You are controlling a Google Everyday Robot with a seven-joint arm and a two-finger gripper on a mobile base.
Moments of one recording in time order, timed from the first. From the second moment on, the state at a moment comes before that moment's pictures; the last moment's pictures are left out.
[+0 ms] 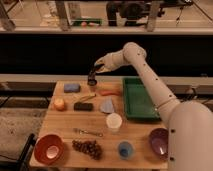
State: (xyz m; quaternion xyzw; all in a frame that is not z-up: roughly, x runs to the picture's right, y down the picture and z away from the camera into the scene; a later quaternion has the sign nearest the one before) arm -0.038 -0.141 0.837 -0.03 -0.40 -0.08 0.91
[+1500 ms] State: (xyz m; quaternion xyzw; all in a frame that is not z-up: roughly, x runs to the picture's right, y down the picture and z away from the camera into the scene) arm -0.031 -0.138 0.852 -0.05 -0.39 -0.08 0.91
